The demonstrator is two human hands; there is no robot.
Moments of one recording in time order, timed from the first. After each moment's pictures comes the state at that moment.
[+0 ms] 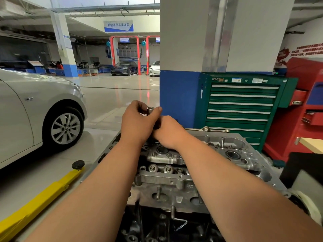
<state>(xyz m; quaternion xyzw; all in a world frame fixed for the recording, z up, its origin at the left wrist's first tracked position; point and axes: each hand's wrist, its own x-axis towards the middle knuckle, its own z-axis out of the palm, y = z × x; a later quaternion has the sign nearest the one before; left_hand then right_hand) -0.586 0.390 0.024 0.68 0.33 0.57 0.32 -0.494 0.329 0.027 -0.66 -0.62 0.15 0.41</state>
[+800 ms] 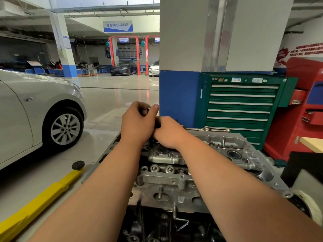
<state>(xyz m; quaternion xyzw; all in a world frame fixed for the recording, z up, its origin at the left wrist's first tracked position) -0.589 0.389 0.025 0.68 0.34 0.57 0.31 -0.496 0.332 0.028 -0.68 -0.60 0.16 0.39</state>
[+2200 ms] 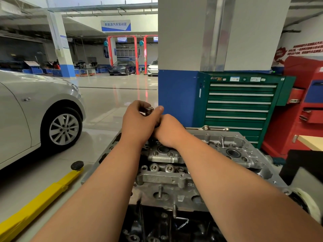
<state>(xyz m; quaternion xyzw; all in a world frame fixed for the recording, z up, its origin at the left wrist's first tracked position) -0.589 0.386 0.025 0.69 0.32 0.56 0.34 -0.497 0.332 0.029 -0.71 -0.59 0.11 0.37</state>
